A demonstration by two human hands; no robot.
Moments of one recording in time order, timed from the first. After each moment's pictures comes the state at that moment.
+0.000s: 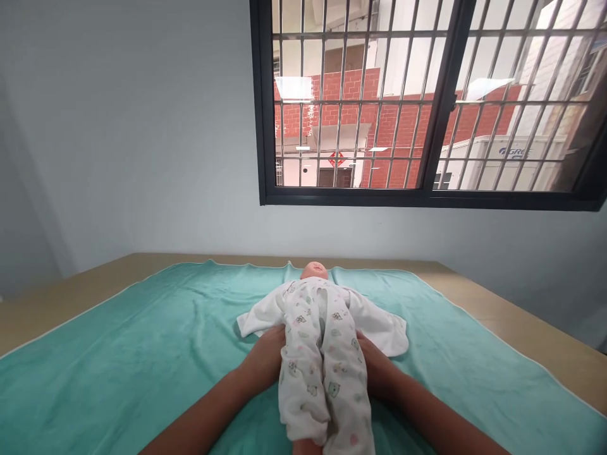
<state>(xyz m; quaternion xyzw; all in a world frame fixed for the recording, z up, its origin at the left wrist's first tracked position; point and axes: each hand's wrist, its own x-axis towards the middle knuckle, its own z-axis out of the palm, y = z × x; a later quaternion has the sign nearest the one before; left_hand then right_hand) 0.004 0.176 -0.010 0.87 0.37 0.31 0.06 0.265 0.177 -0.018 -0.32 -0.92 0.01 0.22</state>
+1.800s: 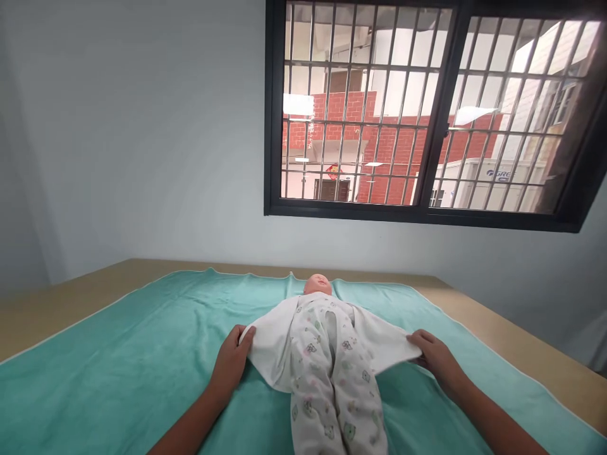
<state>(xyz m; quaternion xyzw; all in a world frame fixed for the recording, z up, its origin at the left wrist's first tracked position) -0.076 0.184 -0.021 0.57 0.58 0.53 0.25 0.393 0.204 -0.025 -0.64 -0.52 0.32 0.46</state>
